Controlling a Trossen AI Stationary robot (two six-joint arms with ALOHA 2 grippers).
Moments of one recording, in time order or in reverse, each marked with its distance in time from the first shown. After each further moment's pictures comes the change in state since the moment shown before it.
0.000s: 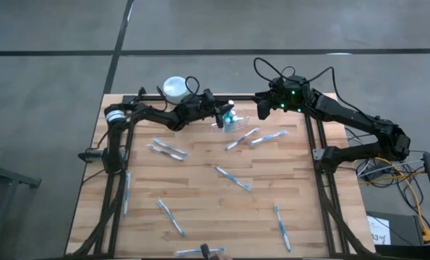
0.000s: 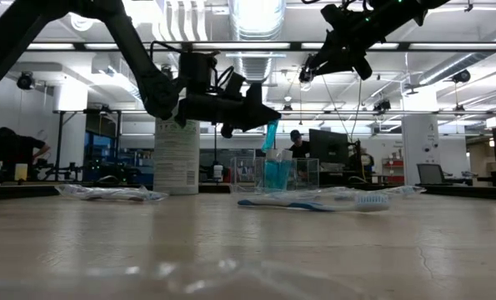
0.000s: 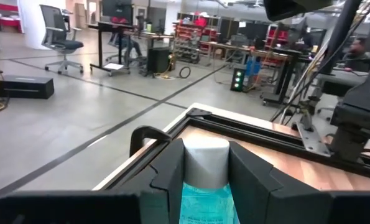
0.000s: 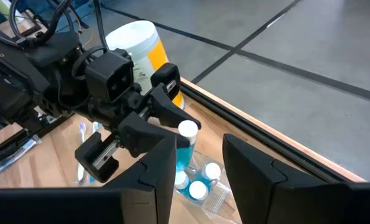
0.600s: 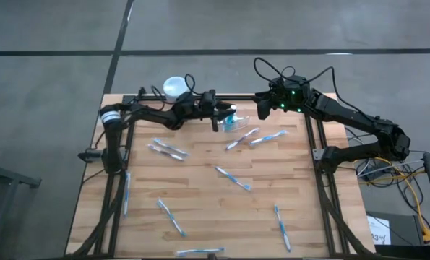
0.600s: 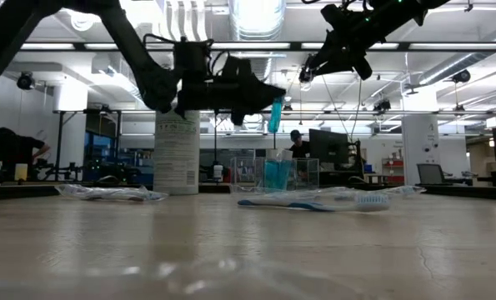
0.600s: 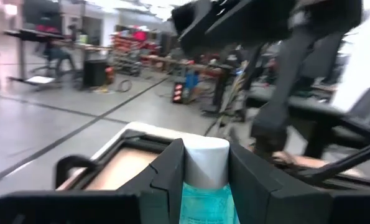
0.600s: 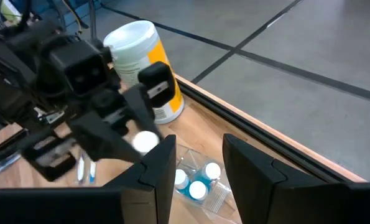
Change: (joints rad) left arm -0.005 -0.046 -0.002 0.056 0.253 -0.064; right arm 0.000 0.000 0.000 0.000 0.000 0.000
